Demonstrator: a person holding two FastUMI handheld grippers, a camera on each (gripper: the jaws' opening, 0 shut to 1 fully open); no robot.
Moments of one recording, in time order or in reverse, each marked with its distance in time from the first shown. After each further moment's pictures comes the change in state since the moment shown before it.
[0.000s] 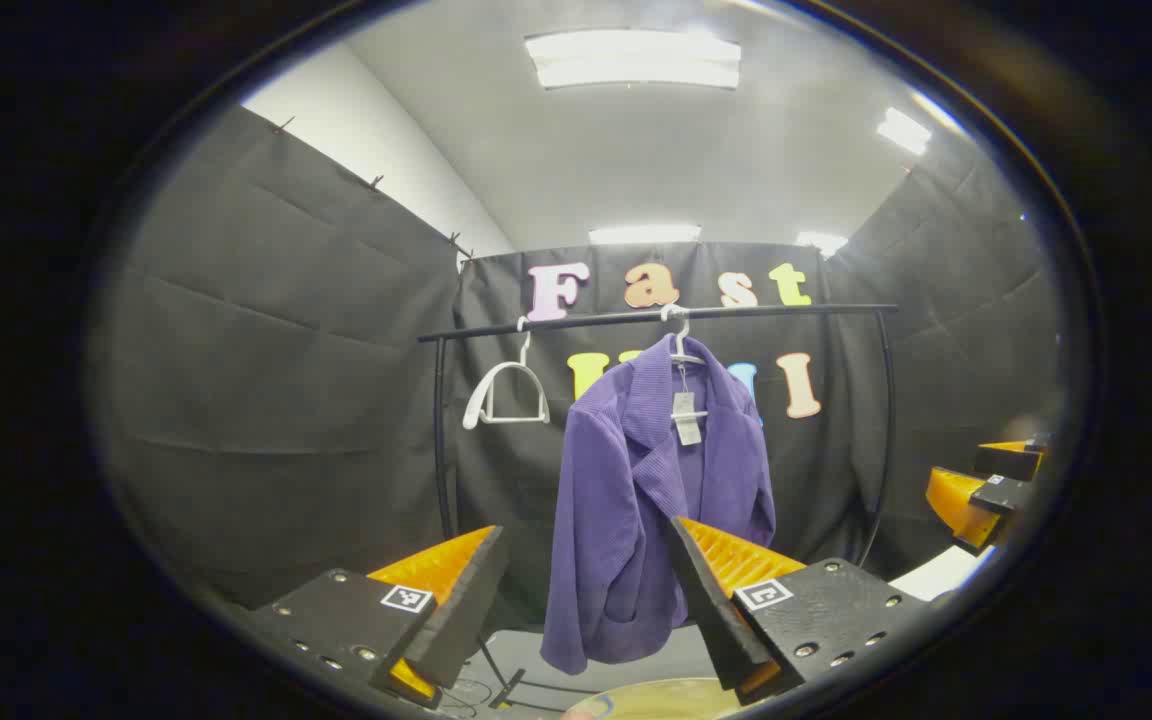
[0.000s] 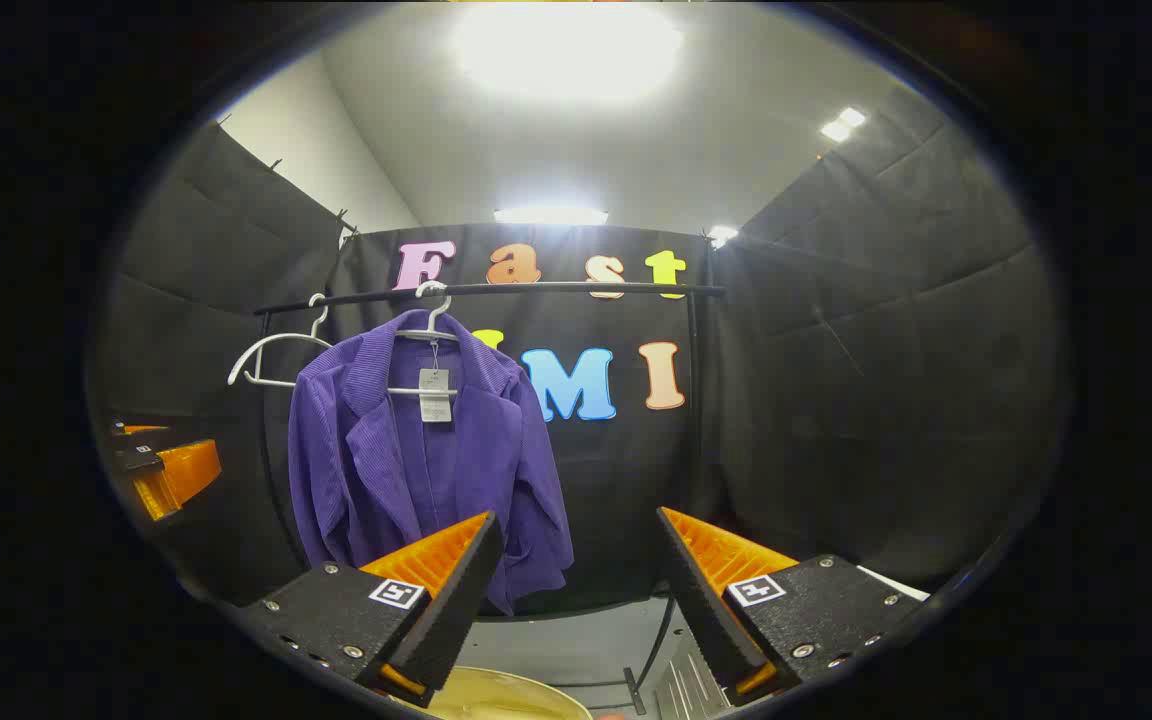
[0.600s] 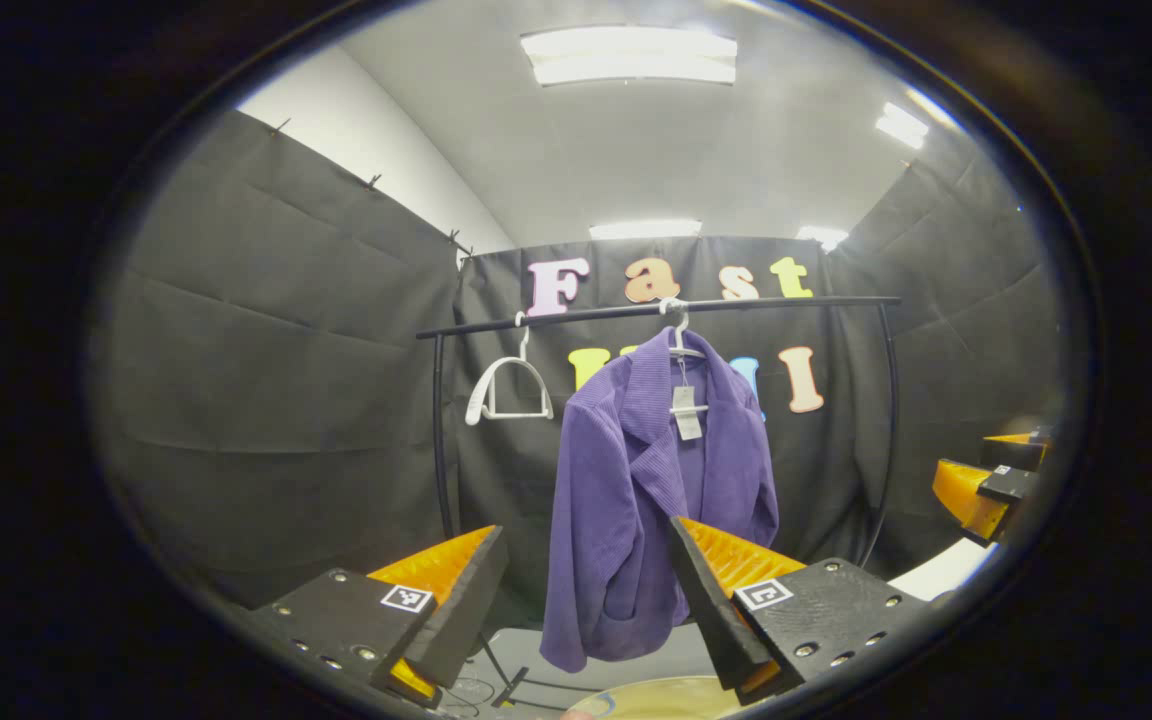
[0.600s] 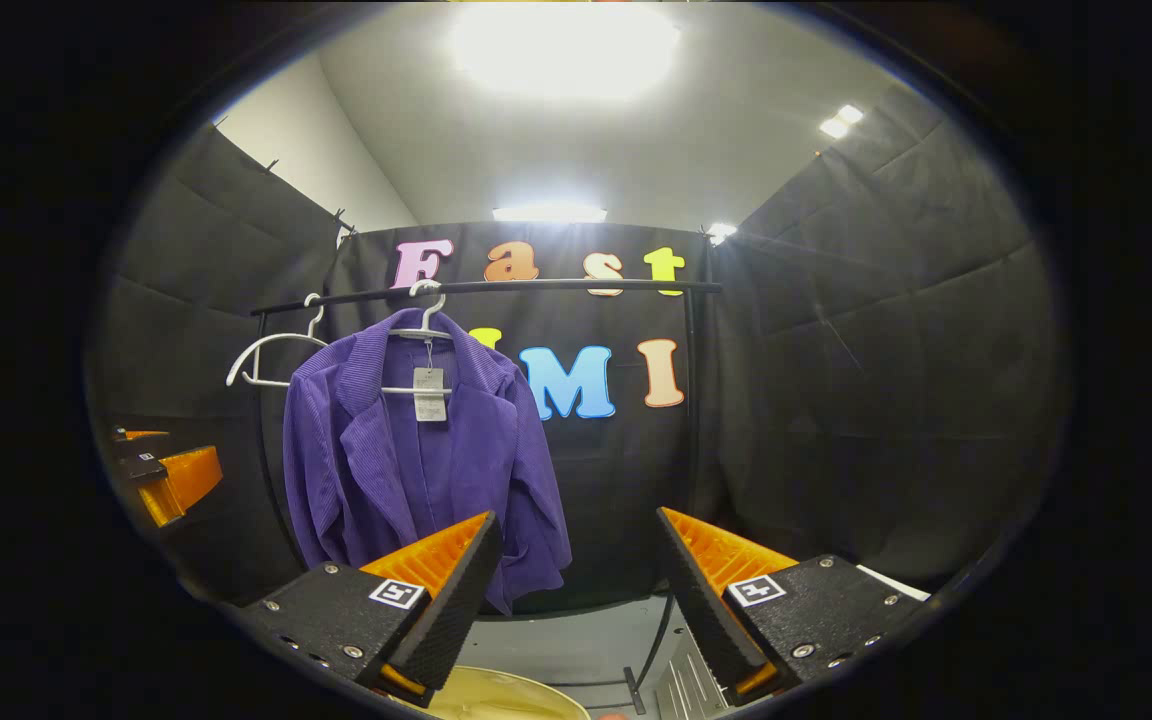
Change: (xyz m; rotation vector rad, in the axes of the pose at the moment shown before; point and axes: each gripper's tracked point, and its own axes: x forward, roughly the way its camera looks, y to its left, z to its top) left arm 0.006 -0.005 -0.002 0.016 0.007 0.002; right arm 0.004 0.003 0.001 0.011 0.010 -0.014
